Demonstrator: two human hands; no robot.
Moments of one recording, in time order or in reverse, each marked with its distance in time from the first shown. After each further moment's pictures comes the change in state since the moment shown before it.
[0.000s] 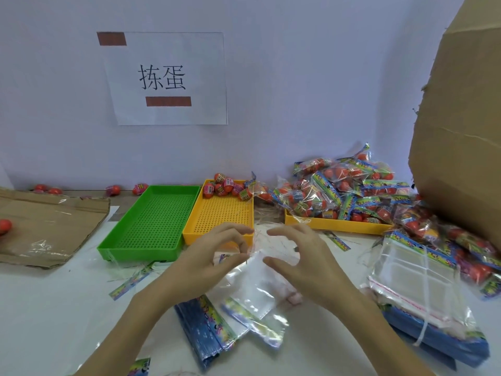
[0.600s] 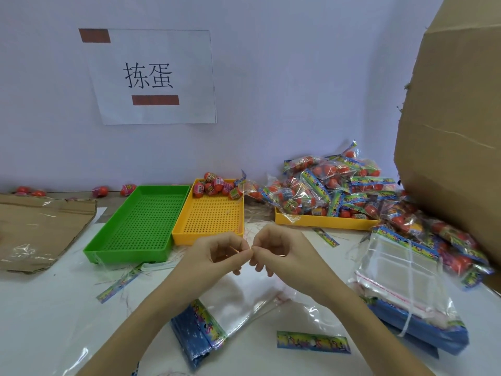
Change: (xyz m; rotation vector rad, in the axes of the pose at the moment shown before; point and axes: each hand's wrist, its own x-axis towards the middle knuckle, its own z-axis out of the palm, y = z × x) left_hand 0.000 0.012 0.022 -0.510 0.027 -0.214; right_hand 0.002 -0.011 -0.002 0.542 -0.135 -0.008
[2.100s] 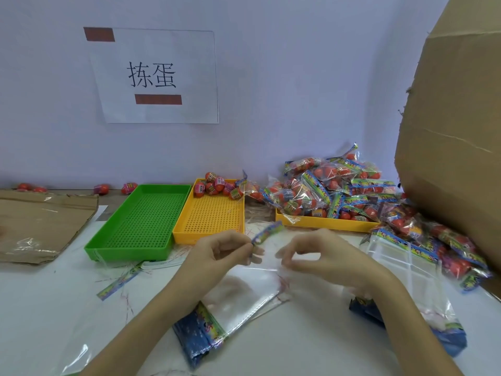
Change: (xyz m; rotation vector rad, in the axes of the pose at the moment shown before) left_hand 0.004 -0.006 0.011 -0.172 0.077 0.010; right_hand -0.011 -0.001 -0.063 -0.358 -0.193 0.066
